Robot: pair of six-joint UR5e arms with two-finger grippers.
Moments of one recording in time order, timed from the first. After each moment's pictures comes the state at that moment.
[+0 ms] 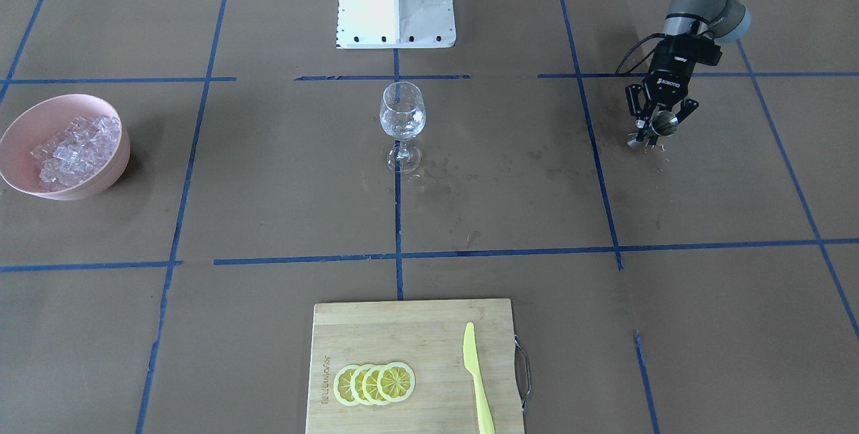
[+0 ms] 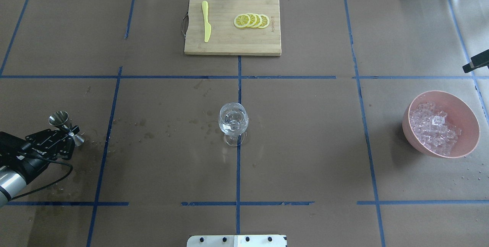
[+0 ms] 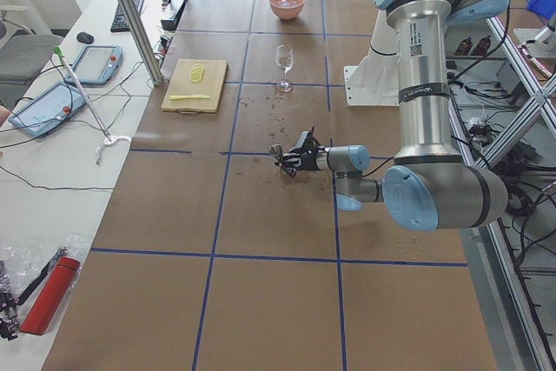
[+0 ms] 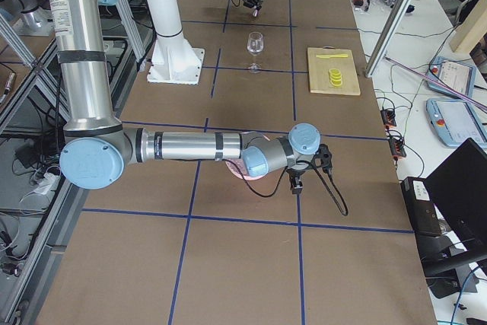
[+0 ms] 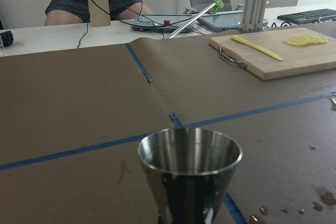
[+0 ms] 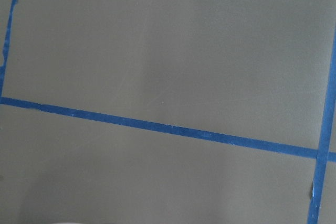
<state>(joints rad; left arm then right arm) -0.22 -1.34 -1.59 -3.17 -0.84 -0.90 1.36 -1.48 1.47 -1.22 2.47 0.26</state>
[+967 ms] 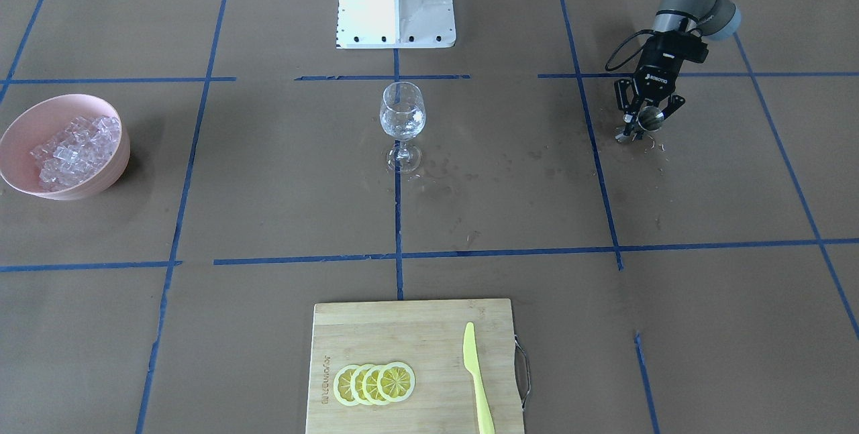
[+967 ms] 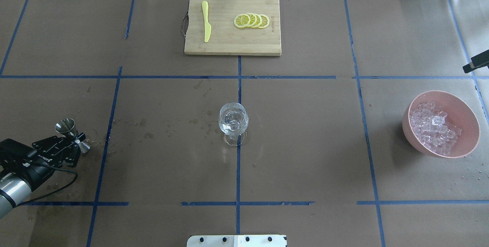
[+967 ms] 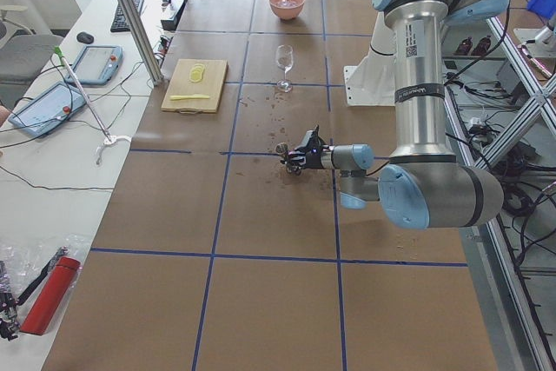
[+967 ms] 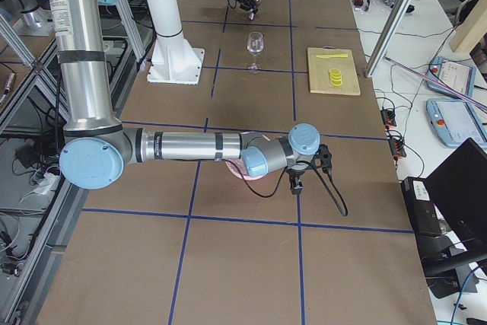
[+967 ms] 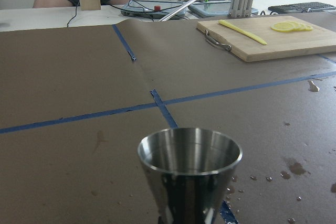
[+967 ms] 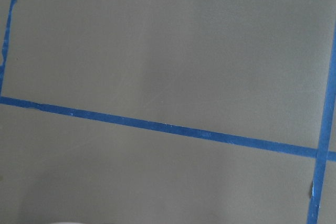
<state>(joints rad) -0.17 -1.34 -1.59 -3.17 -0.82 -0.90 1.36 -1.48 1.47 -1.22 2.47 0.26</state>
